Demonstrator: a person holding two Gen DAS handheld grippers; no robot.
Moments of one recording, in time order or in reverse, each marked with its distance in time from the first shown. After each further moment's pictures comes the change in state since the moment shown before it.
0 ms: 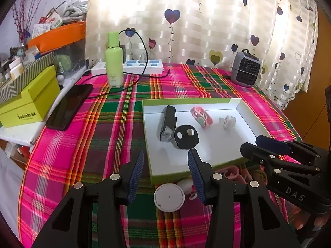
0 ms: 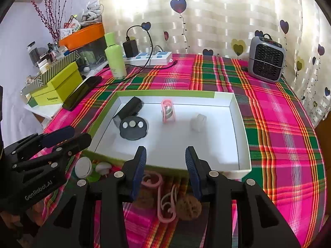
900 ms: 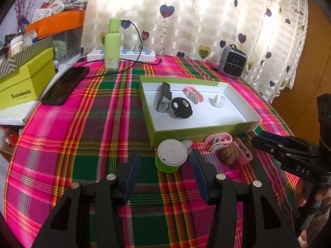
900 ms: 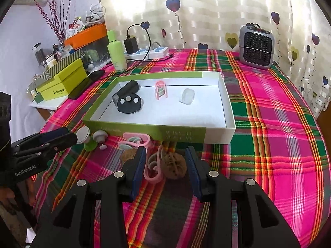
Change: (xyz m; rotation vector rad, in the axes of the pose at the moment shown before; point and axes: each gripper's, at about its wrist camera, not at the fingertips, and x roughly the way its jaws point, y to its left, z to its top) left arm -0.013 0.021 -0.049 -0.011 0.010 -0.126; right arm -0.020 -0.022 -0.048 0.014 -0.024 0.036
